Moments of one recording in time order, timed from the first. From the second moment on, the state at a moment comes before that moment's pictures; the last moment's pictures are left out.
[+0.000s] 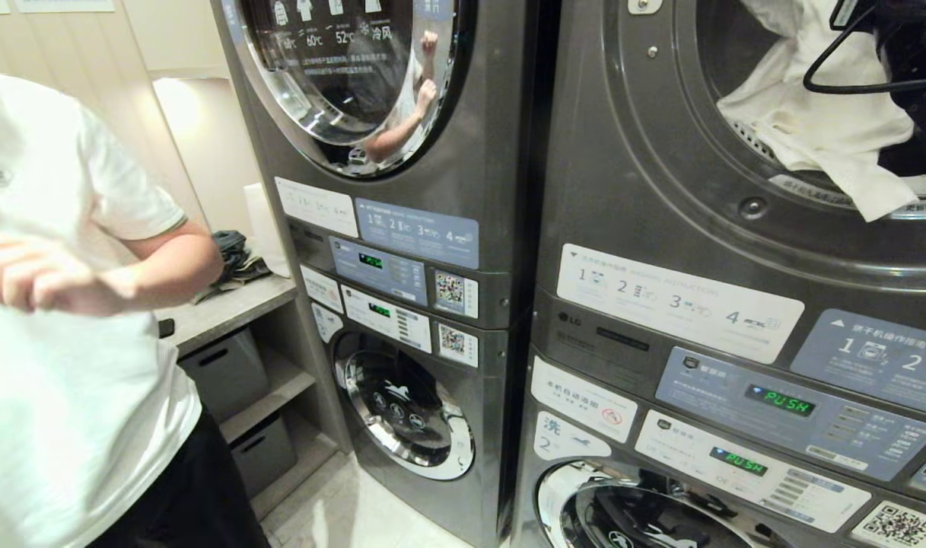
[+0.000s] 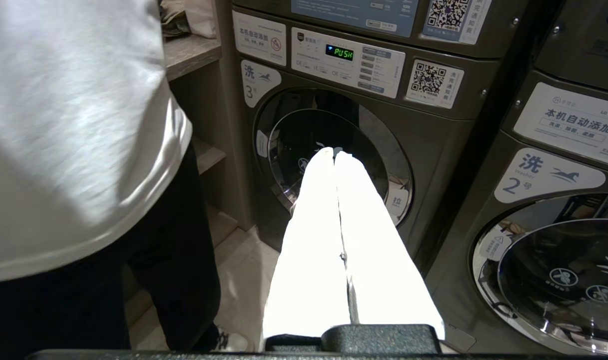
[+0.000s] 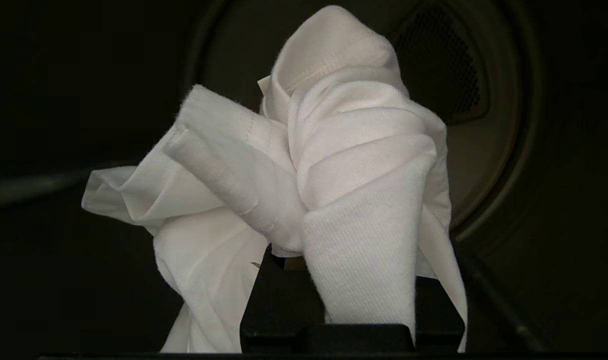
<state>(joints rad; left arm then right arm) 0.00 0.00 0.00 0.00 0.00 -0.01 0.01 1.95 -1.96 -0.59 -0.44 -0.20</state>
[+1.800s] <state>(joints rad) 0.00 0.00 0.00 0.00 0.00 -0.01 0.25 1.29 -1.66 -0.07 -0.37 -0.14</state>
